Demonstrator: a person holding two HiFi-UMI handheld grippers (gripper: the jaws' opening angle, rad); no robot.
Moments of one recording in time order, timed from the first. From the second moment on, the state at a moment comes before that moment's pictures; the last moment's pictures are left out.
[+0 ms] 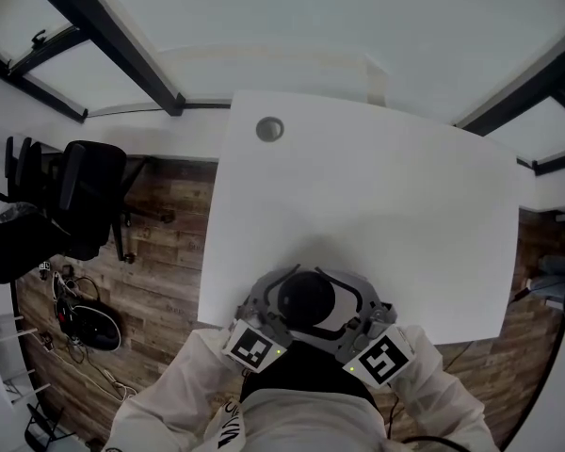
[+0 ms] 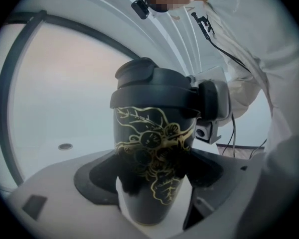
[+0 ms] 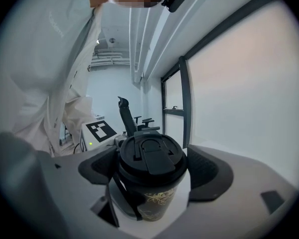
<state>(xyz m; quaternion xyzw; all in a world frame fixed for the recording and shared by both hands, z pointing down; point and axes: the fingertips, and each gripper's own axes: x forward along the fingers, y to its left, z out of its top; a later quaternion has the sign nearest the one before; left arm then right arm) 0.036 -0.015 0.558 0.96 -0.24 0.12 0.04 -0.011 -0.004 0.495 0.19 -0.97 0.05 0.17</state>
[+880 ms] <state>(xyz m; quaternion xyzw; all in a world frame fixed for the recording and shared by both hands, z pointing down) 0.005 0.003 0.571 0.94 -0.31 0.14 0.08 -0.016 0.003 0.495 0.23 -0.96 0.02 0.16</state>
